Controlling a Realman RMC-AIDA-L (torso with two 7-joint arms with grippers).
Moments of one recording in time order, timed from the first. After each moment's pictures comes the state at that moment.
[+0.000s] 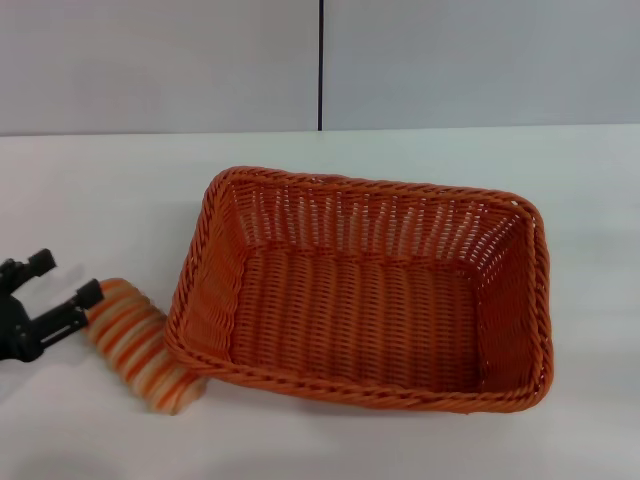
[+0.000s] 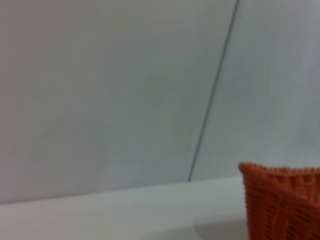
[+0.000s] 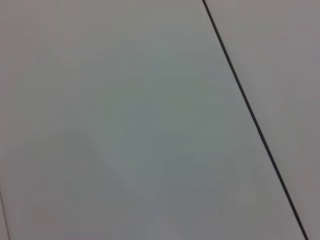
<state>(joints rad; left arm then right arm) -0.14 -1.98 0.65 0.36 1.60 1.52 -0.95 0.21 2.03 2.83 0.48 -1.36 1.64 -2.00</state>
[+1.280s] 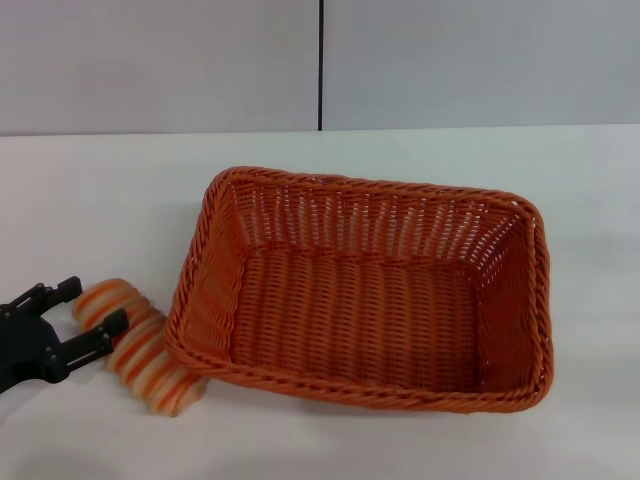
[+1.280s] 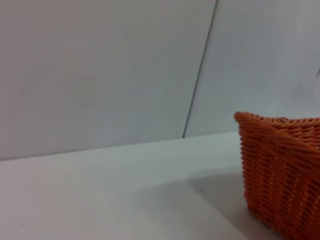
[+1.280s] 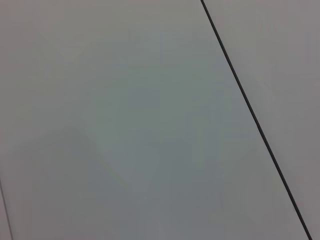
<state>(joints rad) -0.16 -2.00 0.65 0.37 1.71 1.43 -0.93 0.21 2.03 2.83 0.47 -1.36 1.64 -2.00</state>
